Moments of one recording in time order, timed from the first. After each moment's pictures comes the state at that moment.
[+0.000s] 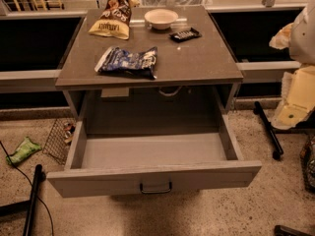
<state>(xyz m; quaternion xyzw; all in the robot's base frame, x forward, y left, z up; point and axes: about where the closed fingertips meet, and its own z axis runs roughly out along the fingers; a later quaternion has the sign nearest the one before) 0.438 -0.217 0.976 -0.60 0.78 -0.03 0.16</state>
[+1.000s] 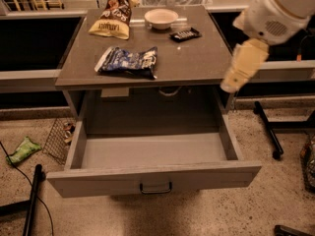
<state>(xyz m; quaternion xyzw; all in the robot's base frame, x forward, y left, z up) 0.530 -0.167 0.975 -0.58 0.78 0.01 0.24</state>
